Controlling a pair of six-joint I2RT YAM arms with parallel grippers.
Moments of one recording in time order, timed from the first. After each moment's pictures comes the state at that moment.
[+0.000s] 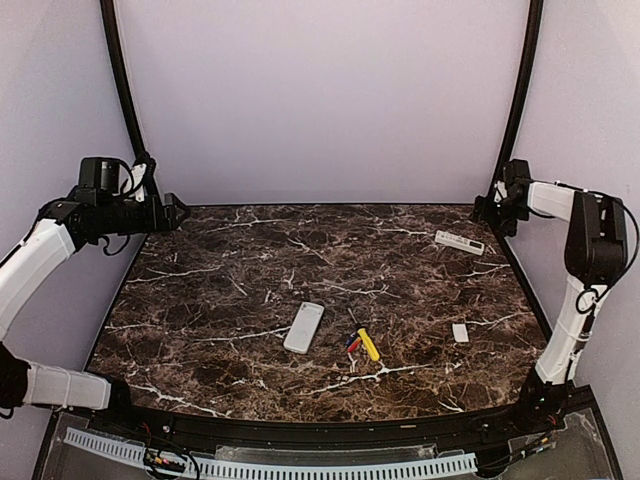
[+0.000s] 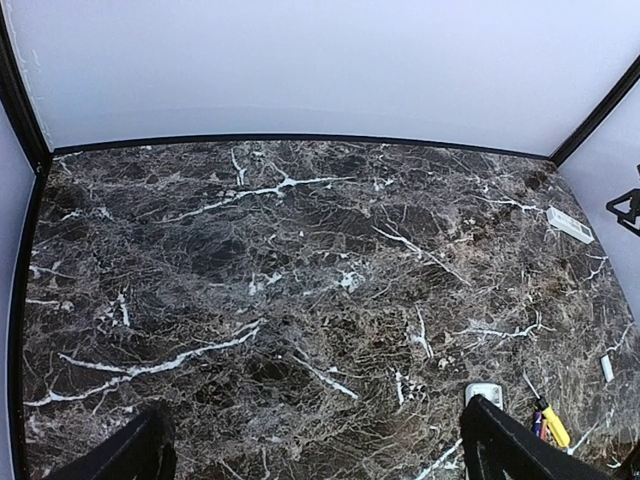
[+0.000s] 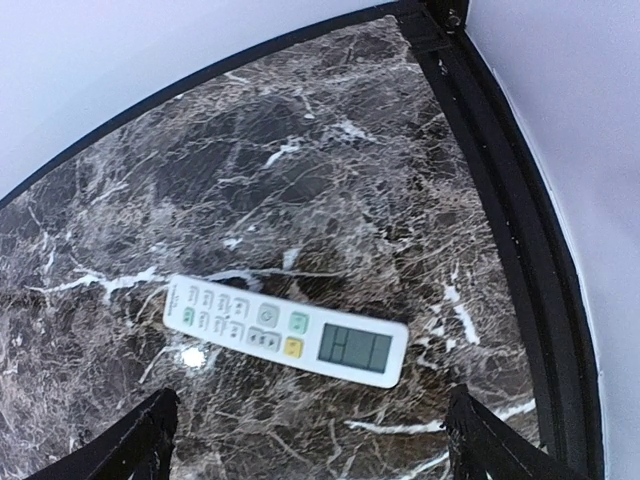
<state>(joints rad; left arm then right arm) -0.12 1.14 1.10 -0.54 0.23 -0.16 -0.08 1.89 1.48 -0.49 -0.10 0.26</state>
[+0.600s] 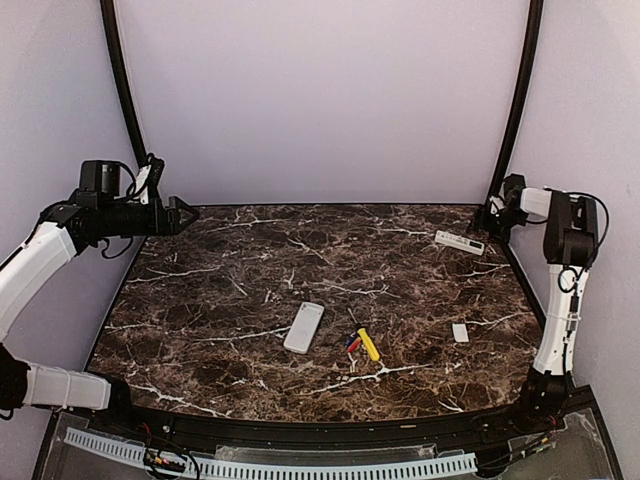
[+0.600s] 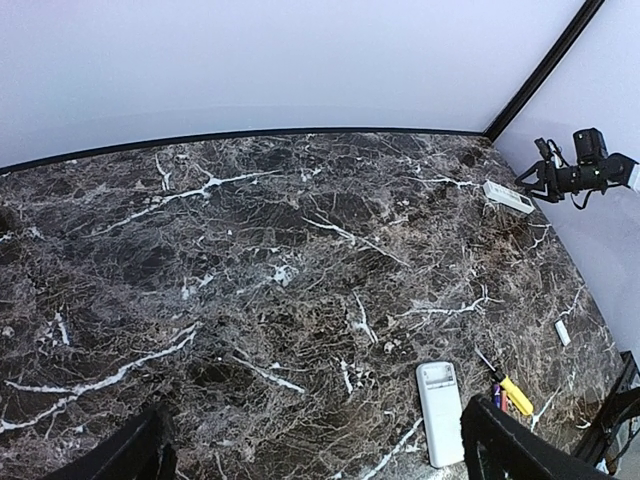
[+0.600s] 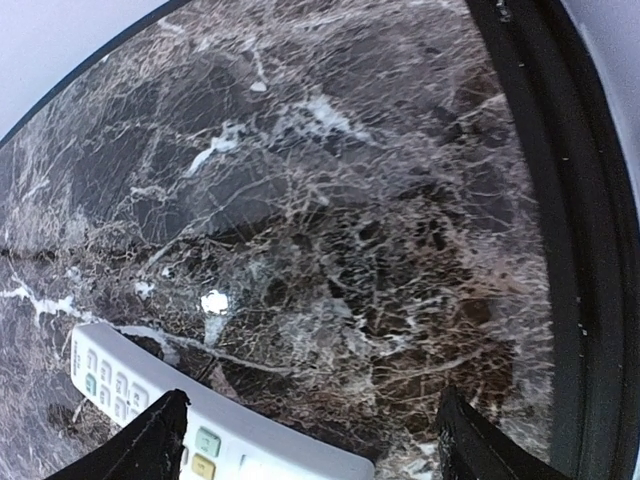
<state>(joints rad) -0.12 1.13 1.07 -0.51 0.41 -0.13 -0.19 2.30 1.84 -0.61 -0.30 0.13</state>
